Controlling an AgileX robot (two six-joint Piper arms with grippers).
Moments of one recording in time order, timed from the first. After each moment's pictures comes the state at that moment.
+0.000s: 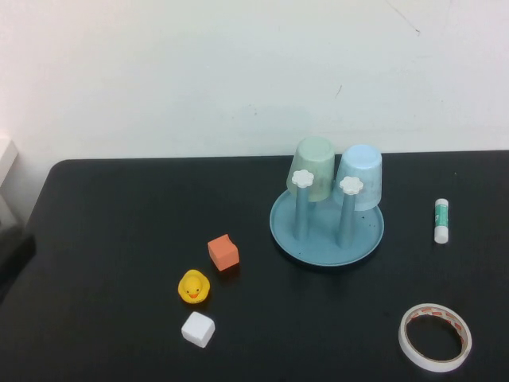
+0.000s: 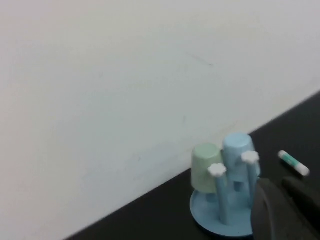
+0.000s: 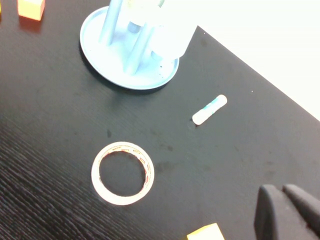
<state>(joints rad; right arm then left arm) 0.73 0.70 -0.84 -0.48 0.98 0.12 -0.54 0.43 -0.62 -0.06 0.31 0.18</state>
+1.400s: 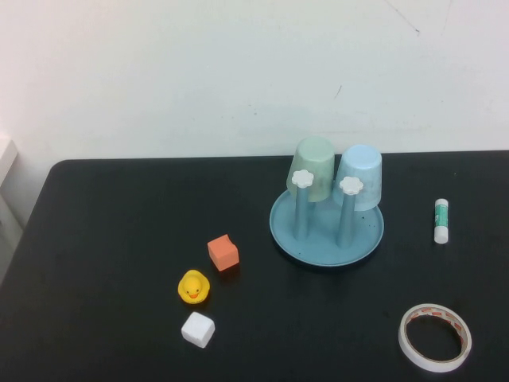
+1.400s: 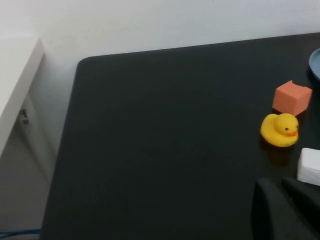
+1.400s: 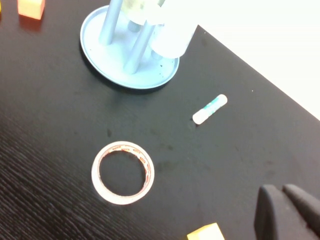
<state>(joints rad) 0.73 0.70 -0.84 -0.48 0.98 0.12 -0.08 -0.01 0.02 -0.13 0.35 0.10</state>
